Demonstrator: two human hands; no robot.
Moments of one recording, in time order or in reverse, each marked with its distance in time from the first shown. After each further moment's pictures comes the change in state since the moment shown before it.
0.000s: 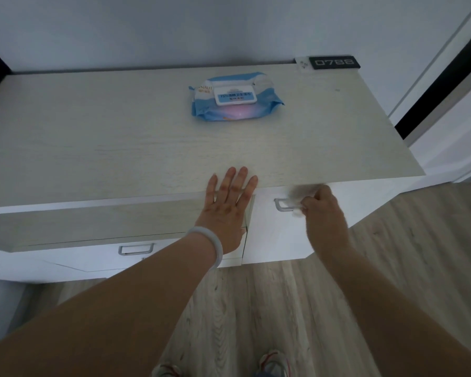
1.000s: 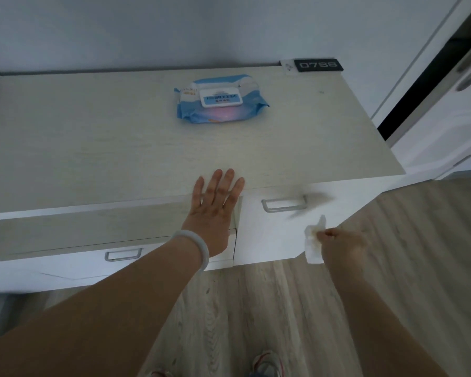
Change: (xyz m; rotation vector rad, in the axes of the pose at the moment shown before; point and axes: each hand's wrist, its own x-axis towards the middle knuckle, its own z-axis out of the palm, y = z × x) left_hand 0.000 -0.001 0.003 -0.020 0.050 0.006; right_hand -0.041 0.055 0.008 0.298 -0.004 0.685
